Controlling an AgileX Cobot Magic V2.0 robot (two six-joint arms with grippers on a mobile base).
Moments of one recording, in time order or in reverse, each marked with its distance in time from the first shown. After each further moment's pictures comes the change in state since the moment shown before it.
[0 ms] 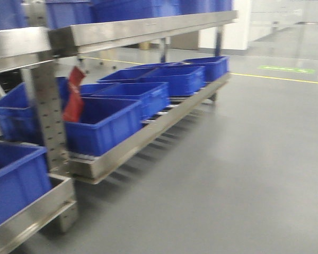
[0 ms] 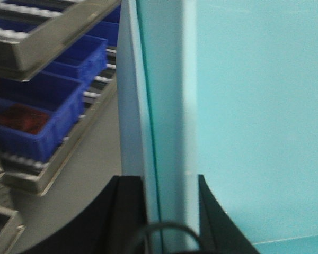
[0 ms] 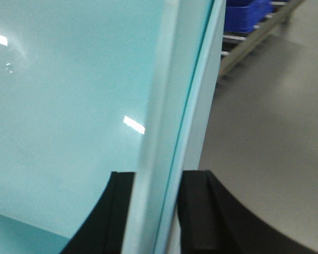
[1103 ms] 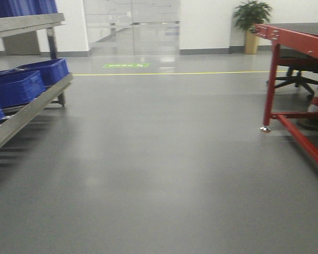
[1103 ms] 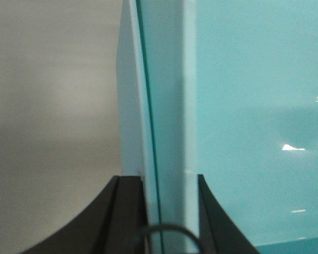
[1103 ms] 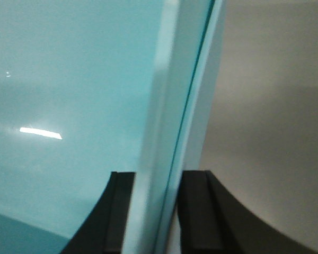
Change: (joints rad) left arm 0.000 0.000 0.000 -0.002 -0.007 0.000; right arm 0.000 0.000 0.000 0.002 0.002 0.004
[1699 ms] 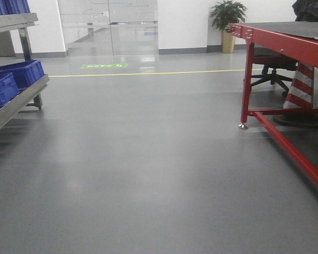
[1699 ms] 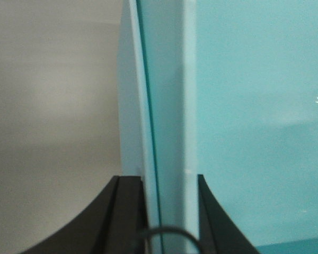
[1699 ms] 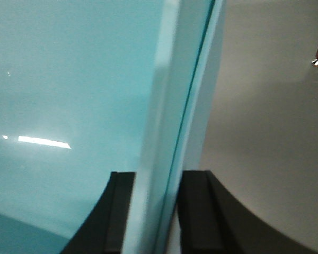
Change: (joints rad) left arm 0.000 0.000 0.000 0.000 0.000 0.000; right arm 0.000 0.000 0.000 0.002 0.002 0.000
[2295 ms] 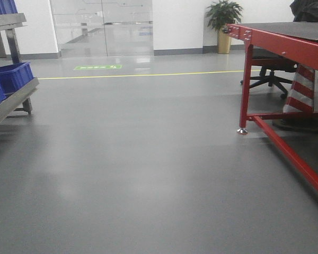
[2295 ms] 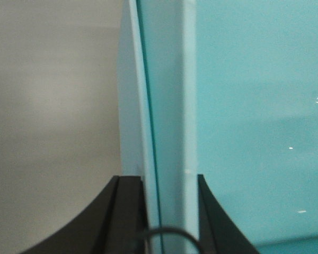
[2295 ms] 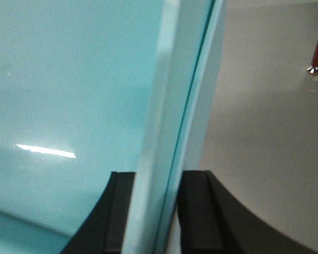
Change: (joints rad) left arm 0.000 0.000 0.000 0.000 0.000 0.000; right arm 0.000 0.000 0.000 0.000 0.000 0.000
